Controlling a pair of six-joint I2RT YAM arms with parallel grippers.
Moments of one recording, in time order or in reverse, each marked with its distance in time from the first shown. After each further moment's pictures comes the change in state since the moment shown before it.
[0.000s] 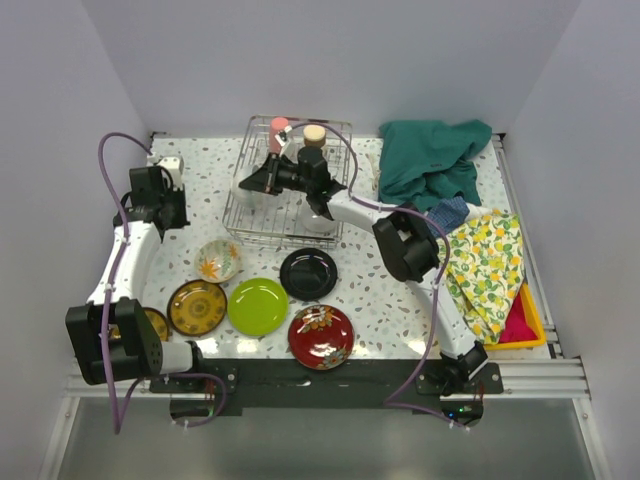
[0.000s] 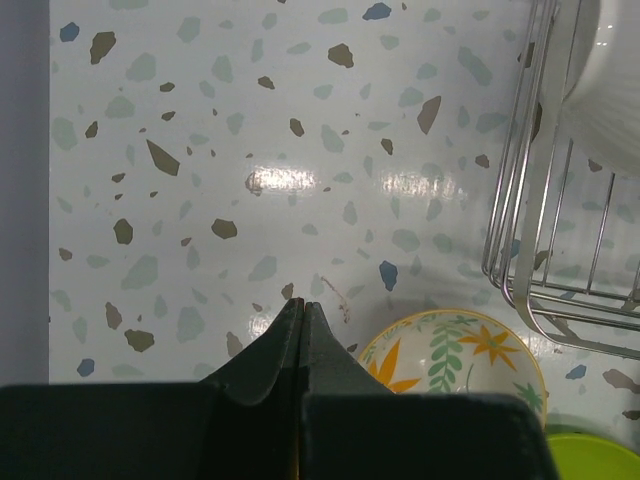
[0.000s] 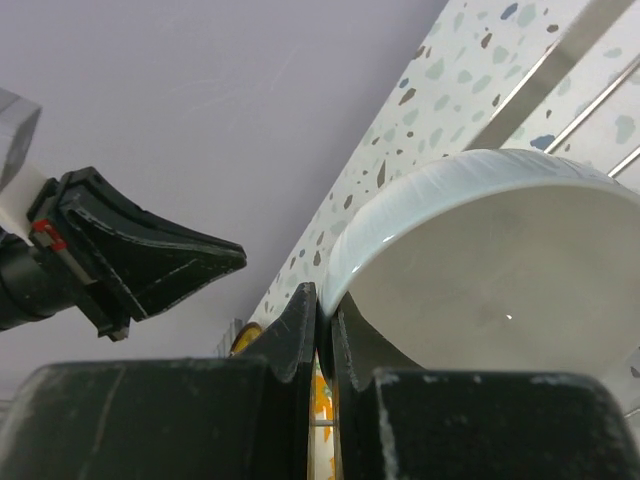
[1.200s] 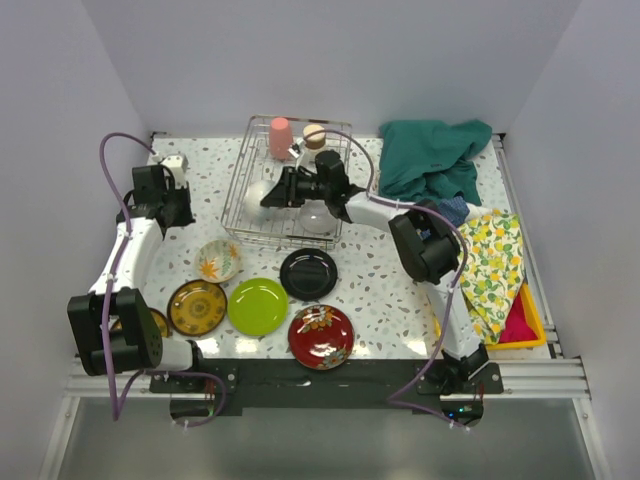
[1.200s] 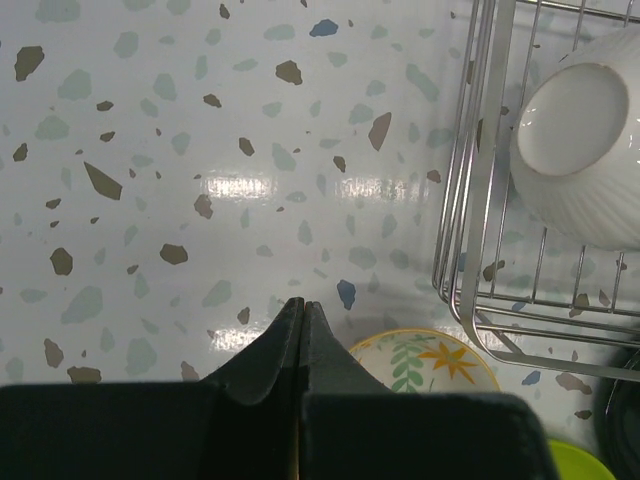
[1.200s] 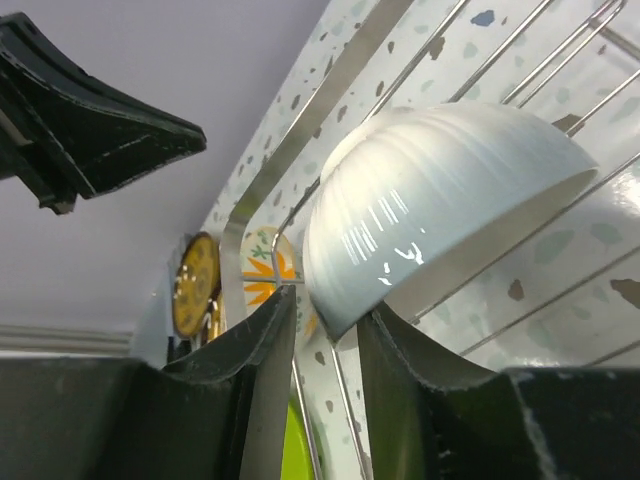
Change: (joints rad) left arm 0.000 0.046 0.000 0.046 0.090 -0.036; right arm -0.059 -0.153 -0.267 -0.093 -0.122 -0.199
